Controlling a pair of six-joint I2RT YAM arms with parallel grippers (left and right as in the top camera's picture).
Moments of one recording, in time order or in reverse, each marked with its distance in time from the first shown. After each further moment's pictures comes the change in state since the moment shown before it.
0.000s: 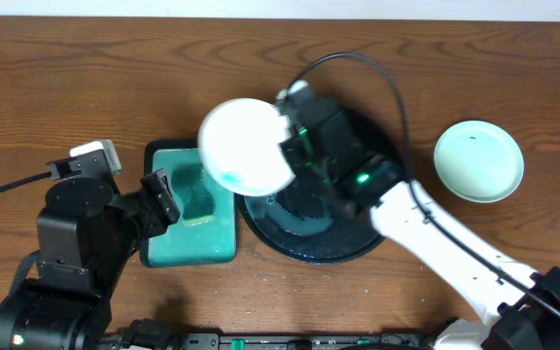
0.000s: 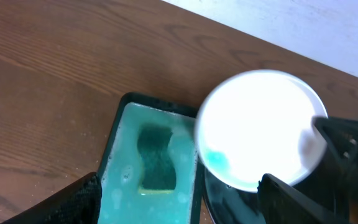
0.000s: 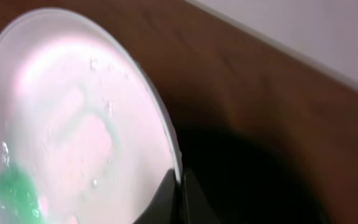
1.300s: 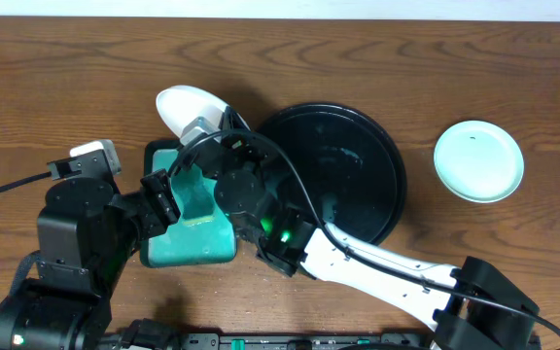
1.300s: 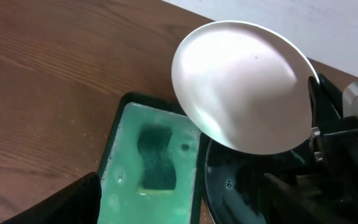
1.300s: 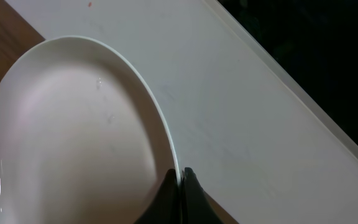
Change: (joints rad) left arm 0.000 0.000 0.000 0.000 0.000 0.000; right arm 0.341 0.149 -0.006 0.641 0.657 -0.584
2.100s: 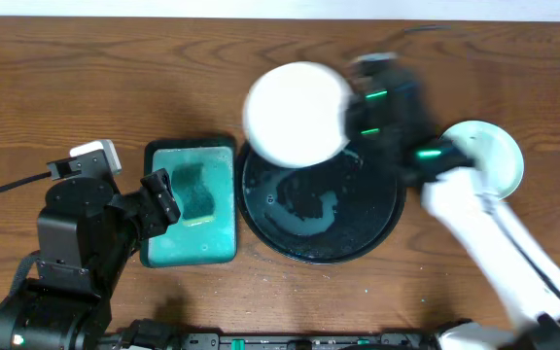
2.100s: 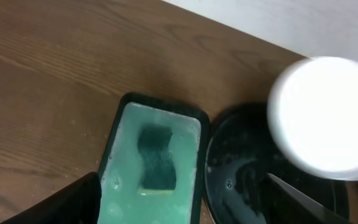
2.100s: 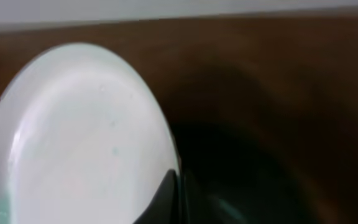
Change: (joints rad) left arm 0.000 0.000 0.000 -0.001 0.000 0.000; right arm -0.777 -0.272 0.004 -0.840 -0.879 0.933
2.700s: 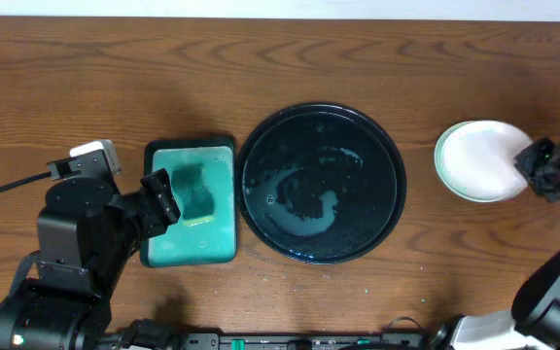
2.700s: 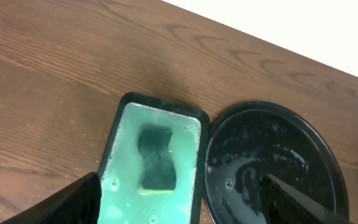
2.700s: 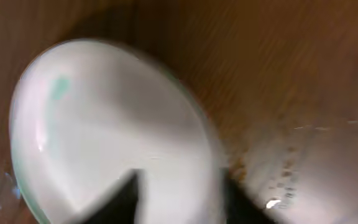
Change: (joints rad) left arm 0.000 0.000 0.000 0.001 0.000 0.000; right arm -0.822 0.258 0.004 -0.267 -0.006 0.122
